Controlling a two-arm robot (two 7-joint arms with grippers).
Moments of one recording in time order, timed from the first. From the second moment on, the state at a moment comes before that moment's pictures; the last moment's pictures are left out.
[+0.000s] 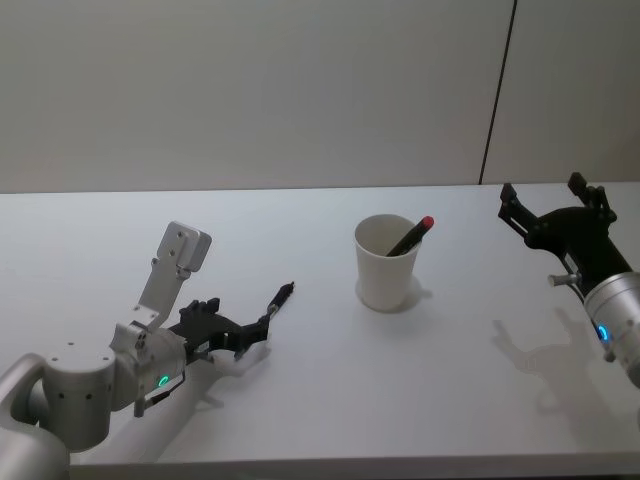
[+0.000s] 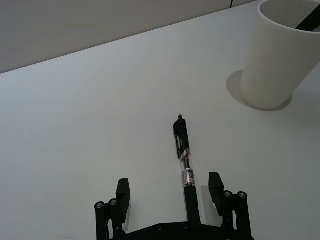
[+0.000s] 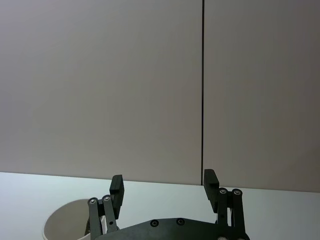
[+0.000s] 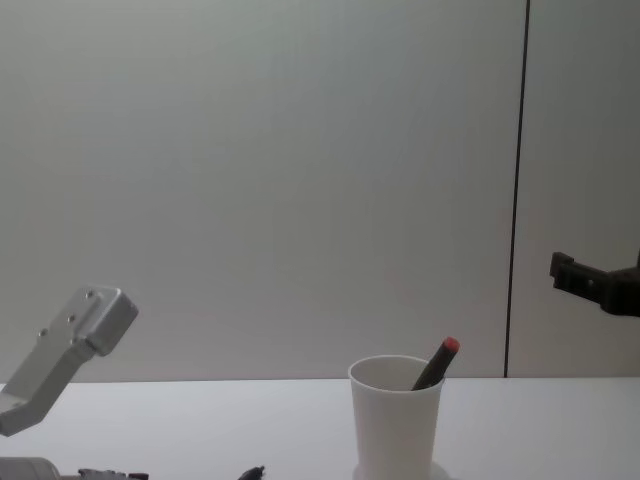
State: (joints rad) left arm -0.39 0.35 0.38 -1.10 -0.34 0.28 -0.30; right arm 0.15 0.16 -0.13 -1.47 0.22 -0.07 0.12
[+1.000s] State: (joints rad) left arm -0.41 0.33 0.39 -1.09 -0.28 0.33 -0.31; right arm 0.15 0.16 -0.13 -1.47 0.22 -0.07 0.12
